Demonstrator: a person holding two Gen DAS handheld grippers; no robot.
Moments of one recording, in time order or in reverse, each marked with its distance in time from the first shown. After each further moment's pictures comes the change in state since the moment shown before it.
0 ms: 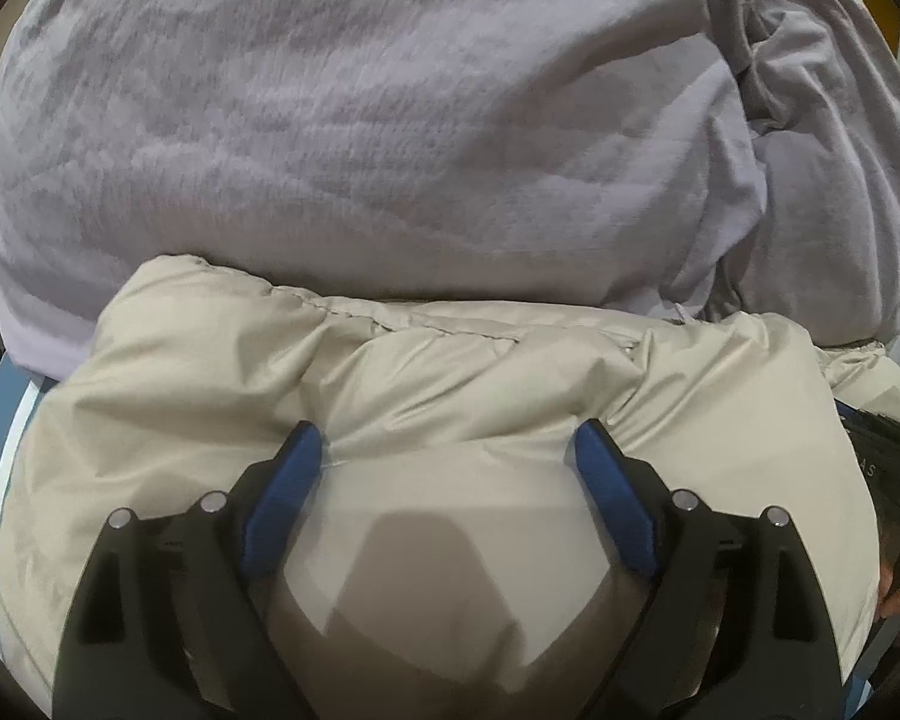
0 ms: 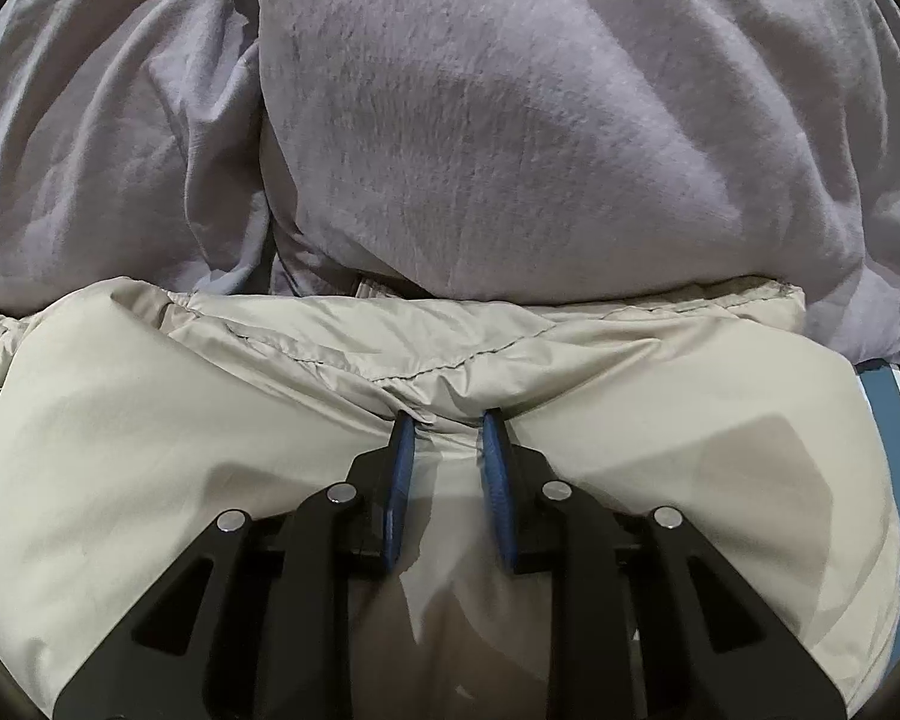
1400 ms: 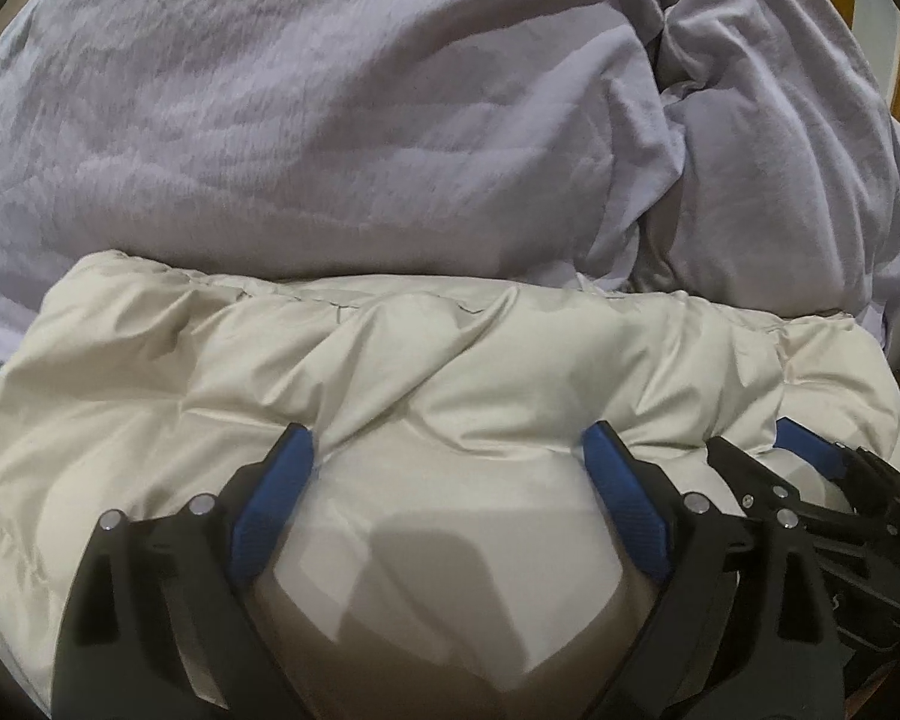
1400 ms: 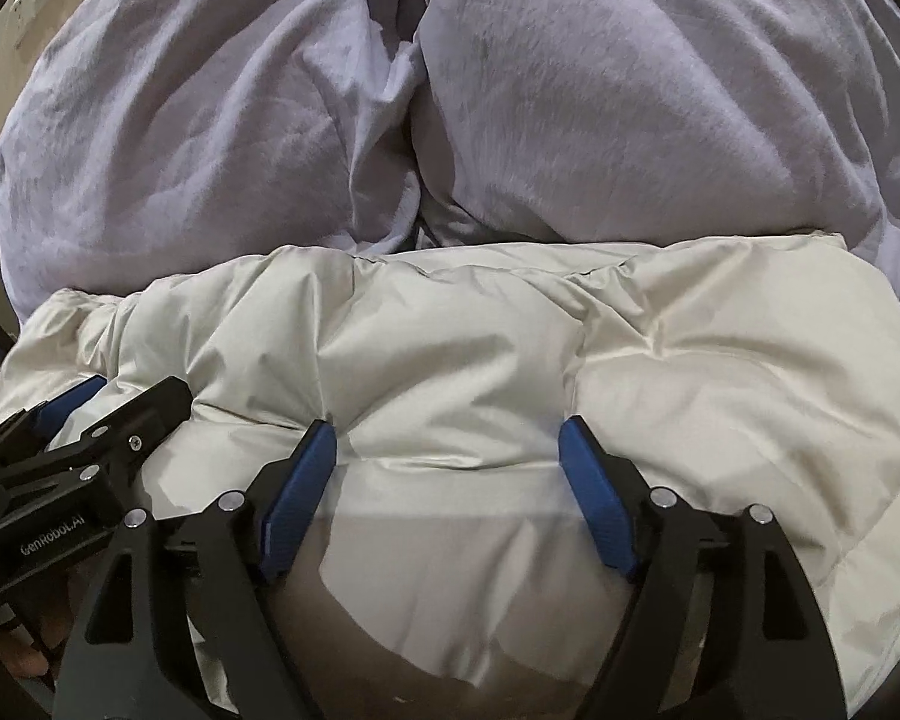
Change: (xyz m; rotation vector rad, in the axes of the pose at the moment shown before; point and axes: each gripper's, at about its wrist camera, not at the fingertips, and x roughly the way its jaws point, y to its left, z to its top) left arm -0.002 -0.057 -0.010 0.045 -0.015 -0.042; right arm -0.021 0.058 -0.036 0.027 -0.050 0.132
